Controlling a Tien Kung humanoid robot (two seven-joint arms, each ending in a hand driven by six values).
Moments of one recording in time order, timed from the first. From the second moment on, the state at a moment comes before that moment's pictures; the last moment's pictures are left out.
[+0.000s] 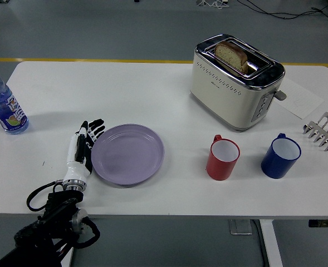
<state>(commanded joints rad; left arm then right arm) -0.41 0.00 -0.87 -0.75 0.53 0.25 -0.65 0.11 -0.05 0.92 0.18 -0.80 -0.05 -0.23</state>
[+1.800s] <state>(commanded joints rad) -0.48 0.00 -0.86 -0.77 0.55 0.27 -0.65 0.10 -0.05 0.91 0.18 -0.81 -0.05 -0.23</state>
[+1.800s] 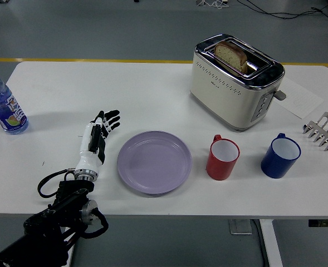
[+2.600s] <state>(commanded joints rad) -0.25 0.20 -1.44 -1.06 0.76 0.07 -0.43 0.10 -0.07 0.93 0.18 -0.81 -0.05 -0.22</state>
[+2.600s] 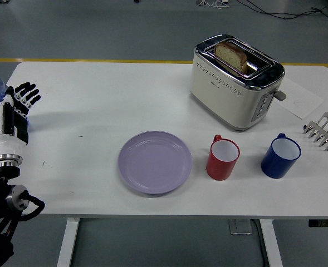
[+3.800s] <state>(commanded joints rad) -0.11 0.21 -1.71 -1.13 0.43 -0.24 0.08 0.08 -0.07 0.94 0.18 -0.82 -0.06 -0.23</state>
